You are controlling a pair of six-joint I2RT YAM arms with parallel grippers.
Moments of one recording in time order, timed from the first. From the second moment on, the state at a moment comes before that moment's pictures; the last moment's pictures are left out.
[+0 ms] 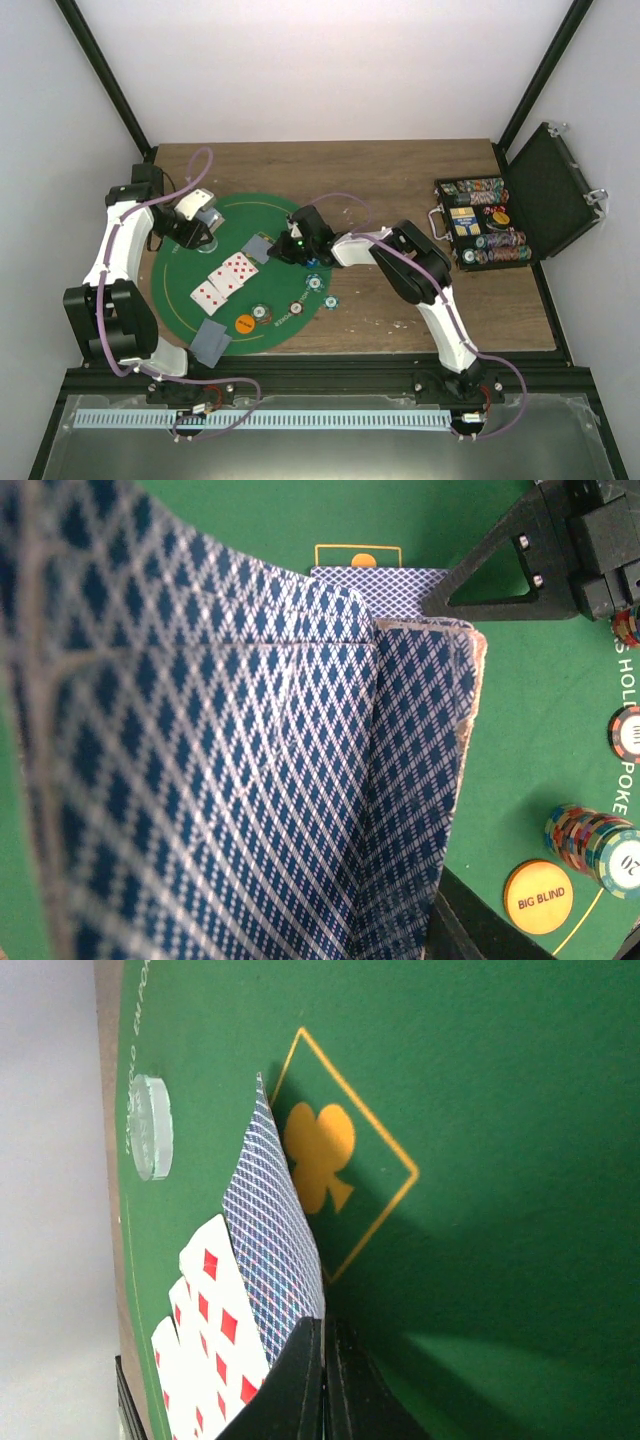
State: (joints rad) left arm 0.15 1.50 1.31 -1.13 0.41 0.72; right arm 0.78 2.23 1.36 0.23 -0.44 1.01
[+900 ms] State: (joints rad) left arm 0.13 1.50 1.41 -1.26 0.51 0.85; right arm 0.74 1.93 1.36 0.20 -0.52 0.62
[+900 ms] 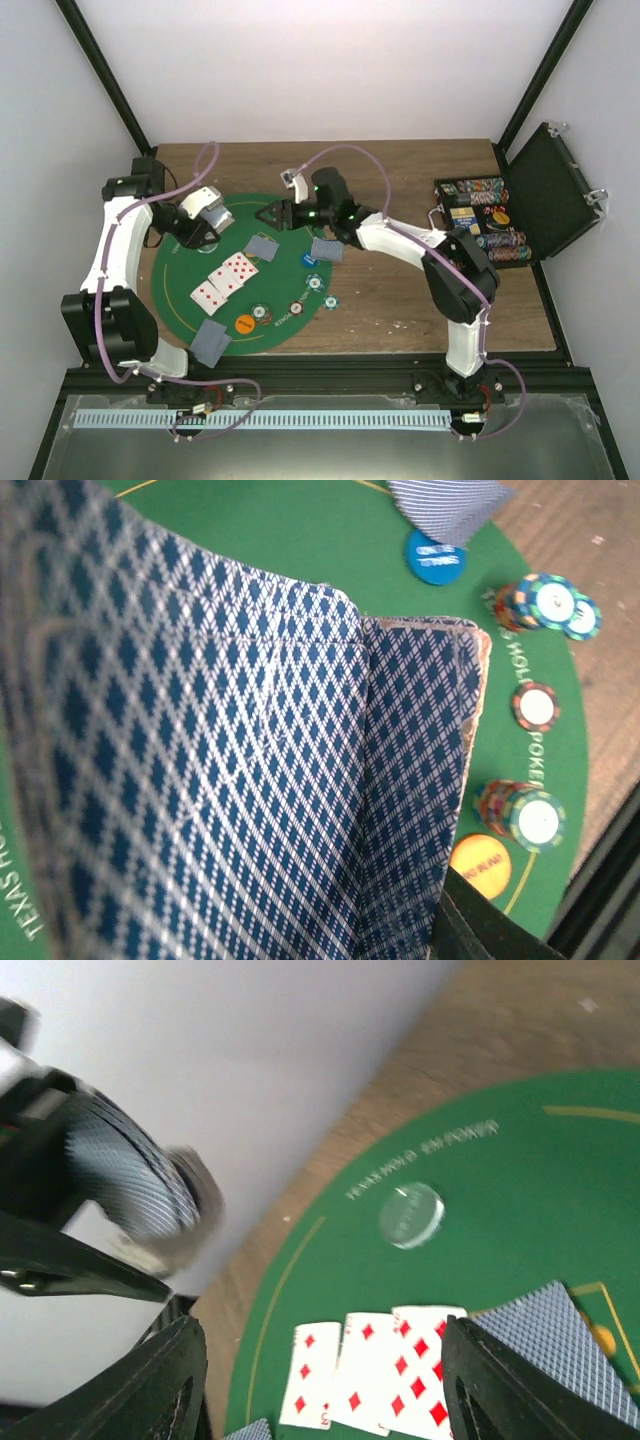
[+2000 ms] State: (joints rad) left arm -0.08 1.48 1.52 -1.51 0.61 0.99; right arm 0.75 2.03 1.64 0.19 -1.06 0.33
